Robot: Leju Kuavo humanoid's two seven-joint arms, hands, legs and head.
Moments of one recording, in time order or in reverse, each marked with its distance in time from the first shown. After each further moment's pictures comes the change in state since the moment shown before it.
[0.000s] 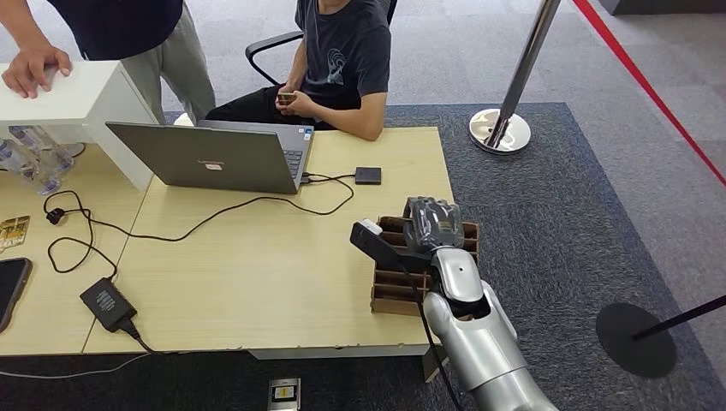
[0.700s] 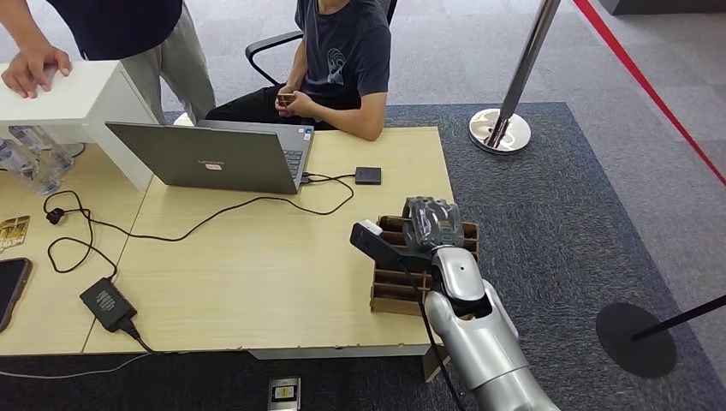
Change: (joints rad) left arm 0.000 0.000 0.000 0.000 0.009 0.000 -0.009; right arm -0.003 -0.006 0.001 -0.007 -0.014 0.011 -0.021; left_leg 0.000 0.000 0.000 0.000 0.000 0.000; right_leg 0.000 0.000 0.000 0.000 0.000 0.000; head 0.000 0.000
